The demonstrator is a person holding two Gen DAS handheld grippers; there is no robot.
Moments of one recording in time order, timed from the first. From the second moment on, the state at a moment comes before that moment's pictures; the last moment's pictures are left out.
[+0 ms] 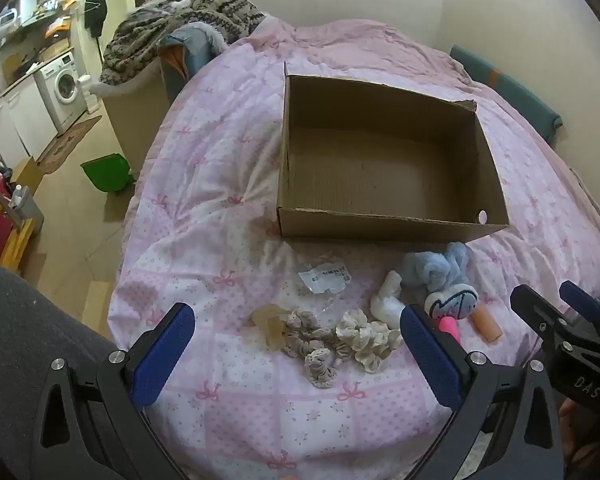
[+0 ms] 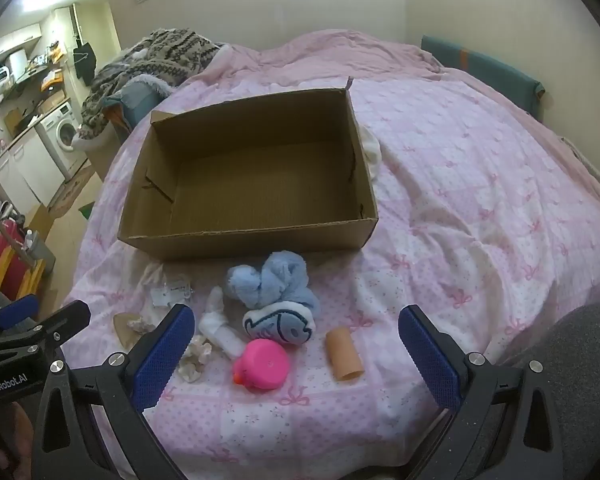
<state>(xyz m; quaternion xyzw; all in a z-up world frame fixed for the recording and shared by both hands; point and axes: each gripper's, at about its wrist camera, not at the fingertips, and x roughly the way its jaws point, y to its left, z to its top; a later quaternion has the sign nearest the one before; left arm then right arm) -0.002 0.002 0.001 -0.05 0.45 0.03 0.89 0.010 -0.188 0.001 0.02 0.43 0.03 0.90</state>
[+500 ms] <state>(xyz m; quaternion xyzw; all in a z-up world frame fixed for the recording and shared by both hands) -0.001 0.000 0.000 -0.04 0.45 0.03 0.89 0.010 -0.186 0.000 0.02 0.43 0.03 0.90</state>
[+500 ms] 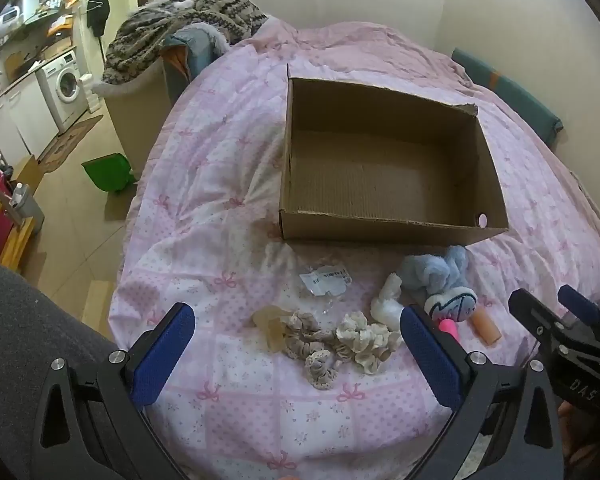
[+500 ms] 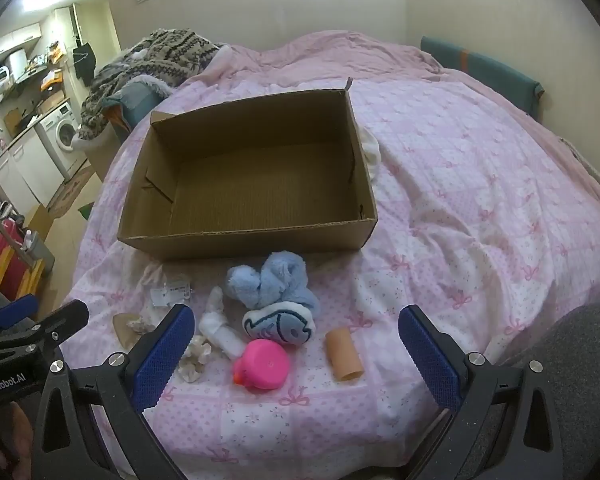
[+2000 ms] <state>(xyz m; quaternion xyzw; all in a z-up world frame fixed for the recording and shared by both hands) -0.002 0.003 0.001 -0.05 0.45 0.03 0.89 0.011 -0.186 -0.004 0.02 0.43 0.03 0.90</state>
